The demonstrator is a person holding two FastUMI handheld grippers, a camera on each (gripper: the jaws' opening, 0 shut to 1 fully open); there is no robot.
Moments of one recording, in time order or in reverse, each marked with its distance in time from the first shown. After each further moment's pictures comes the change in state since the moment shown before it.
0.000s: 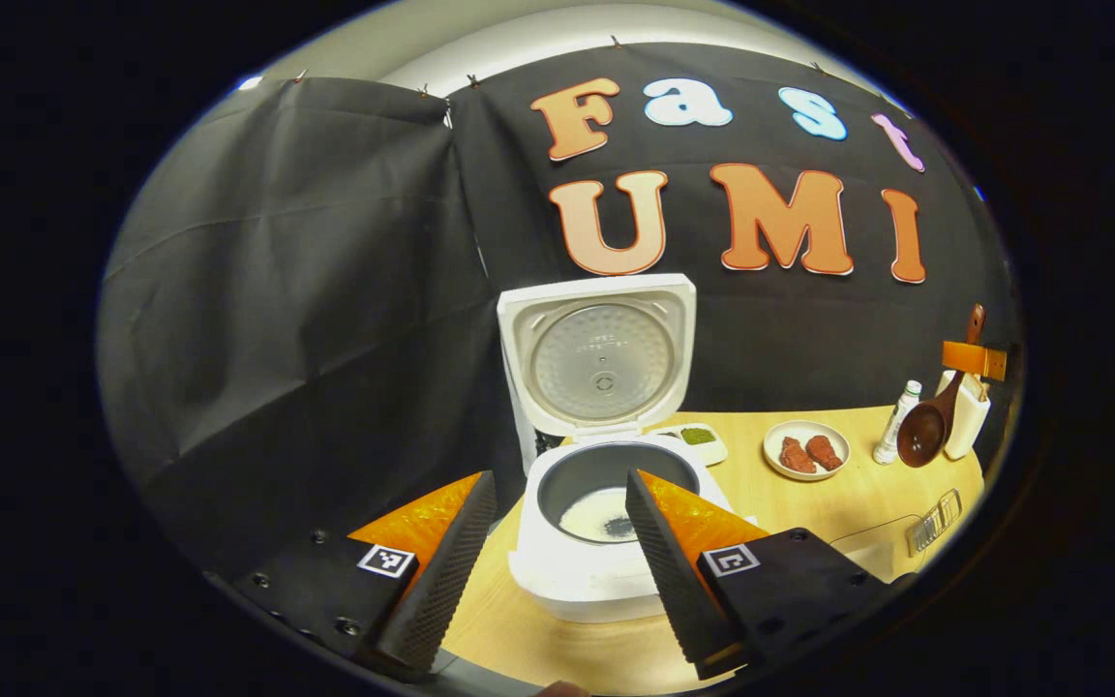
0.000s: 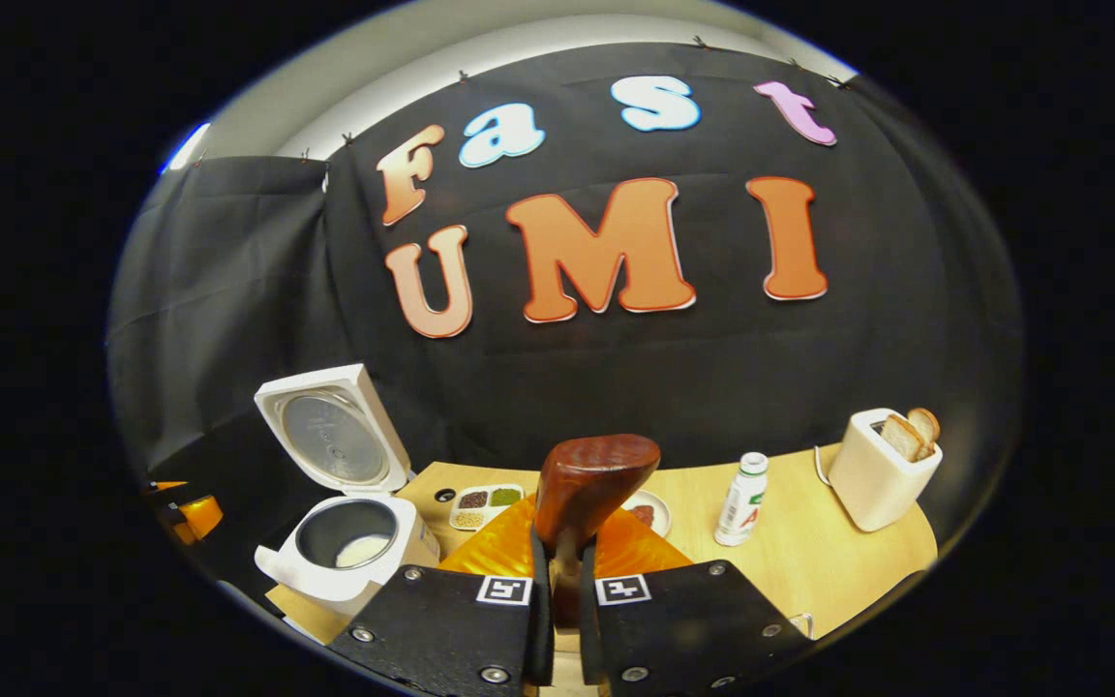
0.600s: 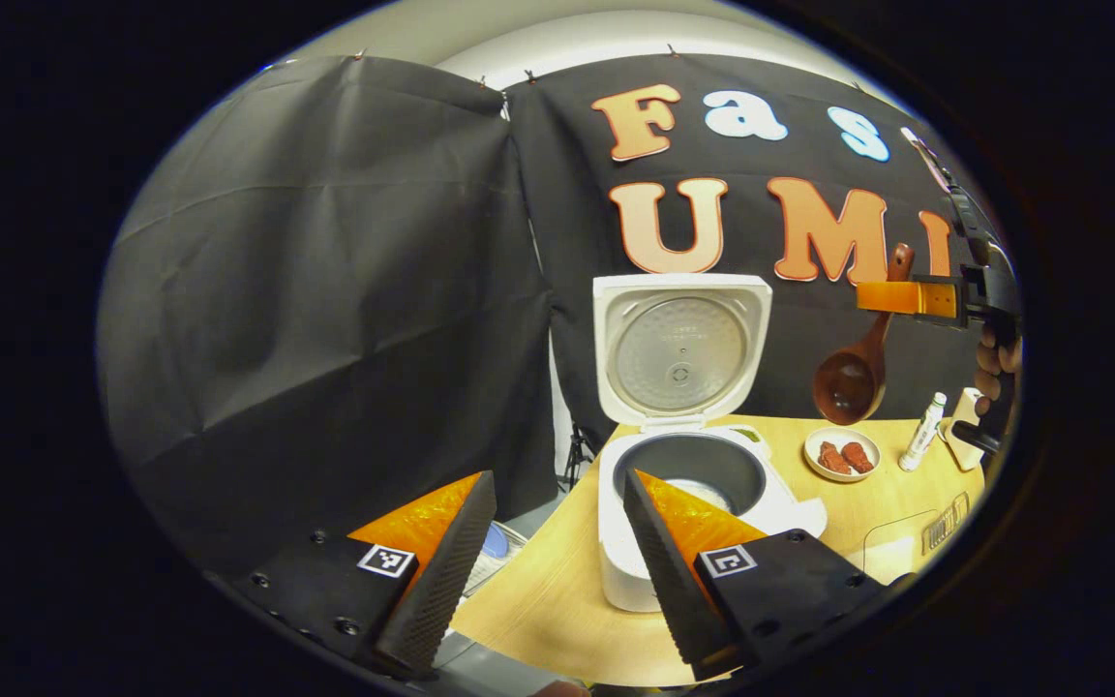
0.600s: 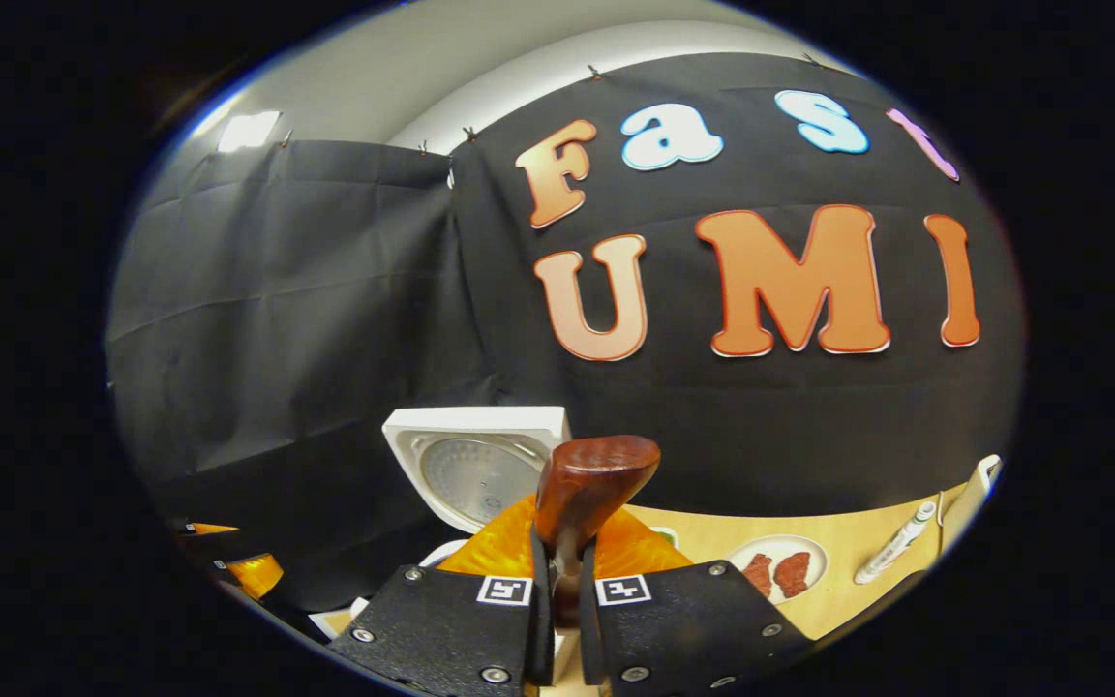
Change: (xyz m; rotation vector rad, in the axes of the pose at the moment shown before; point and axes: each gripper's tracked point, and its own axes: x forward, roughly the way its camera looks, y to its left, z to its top) left arm -0.009 0.088 -0.026 -0.050 -0.001 0.094; right arm 0.046 0.219 0.041 -0.115 -0.066 0.327
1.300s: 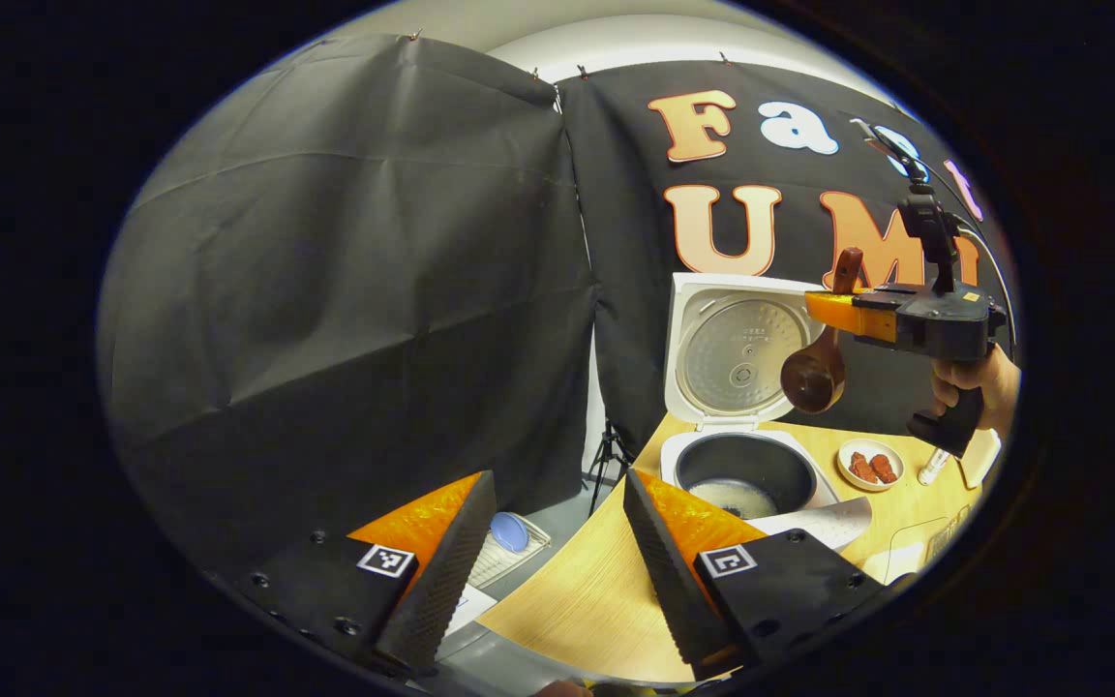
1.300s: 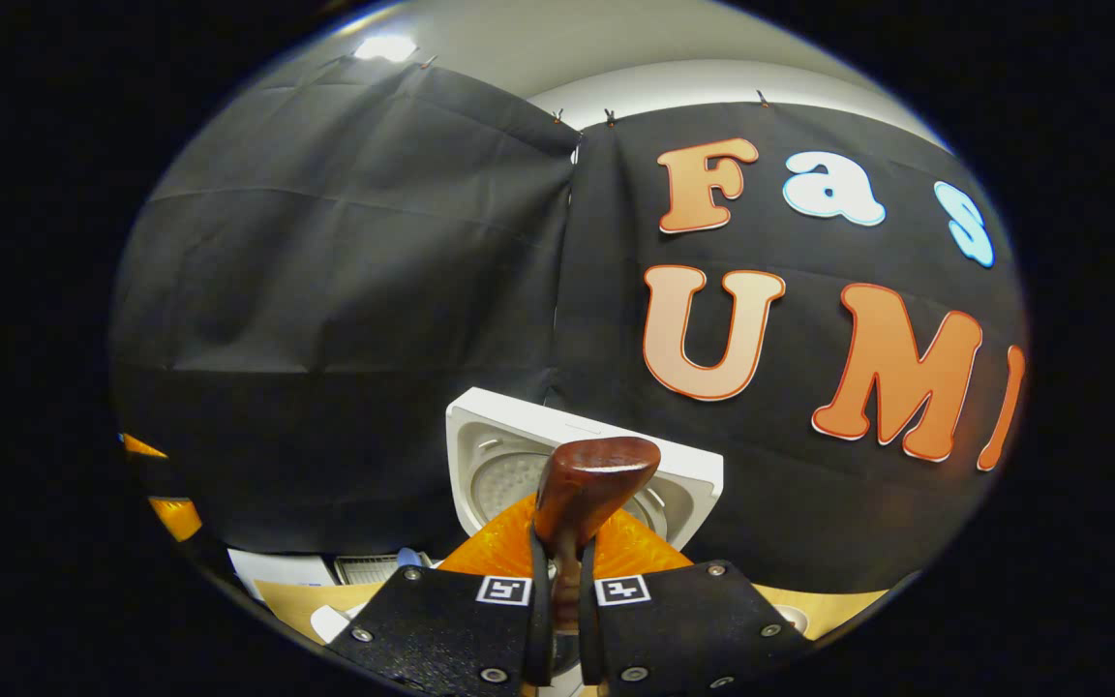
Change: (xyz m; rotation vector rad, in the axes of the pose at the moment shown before) left arm -0.001 0.080 -0.016 -0.092 0.003 0.080; right arm 0.095 0.151 -0.004 -0.297 -0.043 0.157
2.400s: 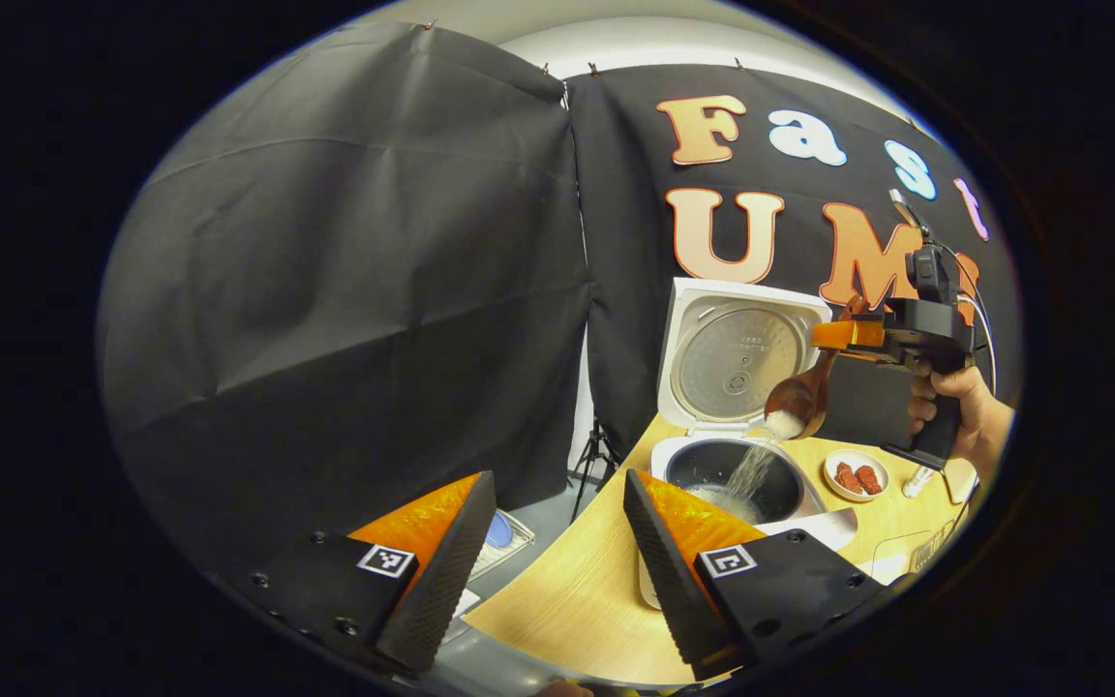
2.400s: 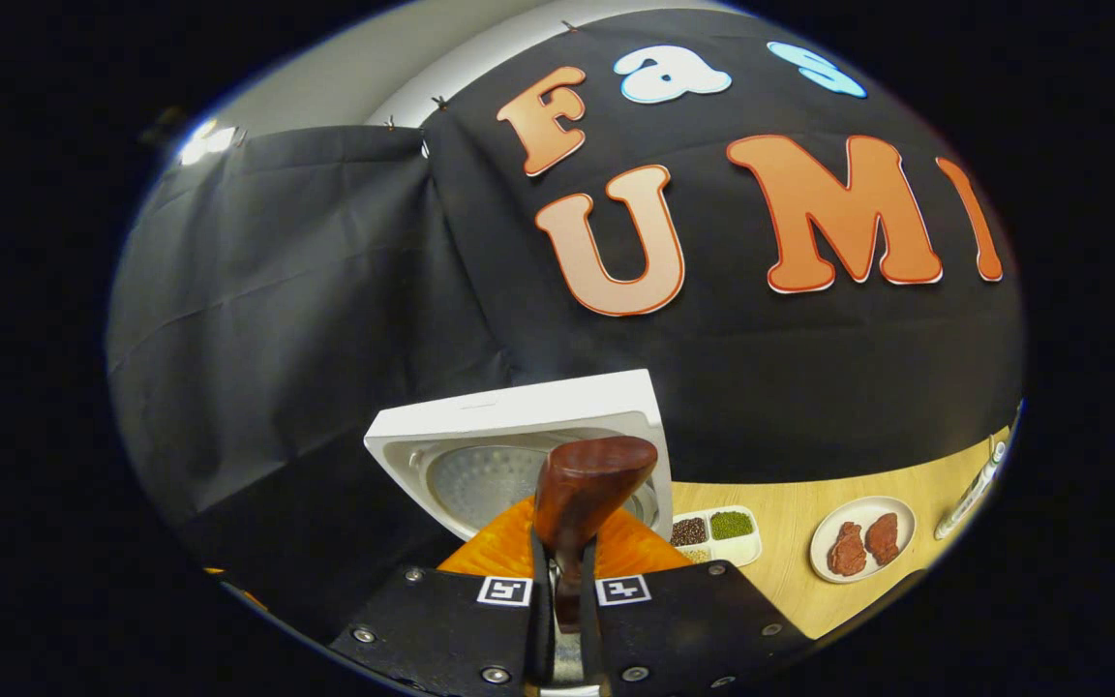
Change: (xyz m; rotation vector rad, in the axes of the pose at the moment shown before) left arm 0.005 0.003 0.002 -0.052 0.025 -0.027; right arm 0.031 -0.040 -0.033 0.398 0.113 -0.085
